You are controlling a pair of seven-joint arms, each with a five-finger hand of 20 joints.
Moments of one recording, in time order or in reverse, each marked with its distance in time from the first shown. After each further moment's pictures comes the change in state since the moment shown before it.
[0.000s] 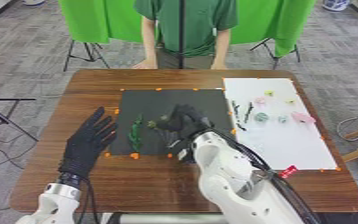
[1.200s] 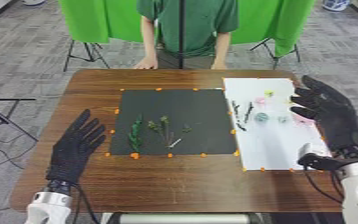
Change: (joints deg) left arm 4.0 -0.5 -2.0 -2.0 -0.1 2.0 4.1; right arm -39.8 8.4 57.0 -17.7 66.7 10.6 -30.3
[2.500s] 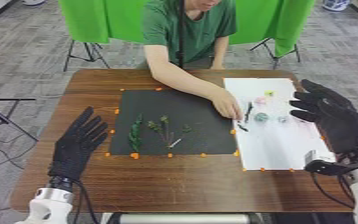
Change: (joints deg) left arm -1.6 0.4 0.1 0.5 0.0 -0.3 -1.2; right arm -0.1 -3.9 5.3 0.5 1.0 -11.1 0.7
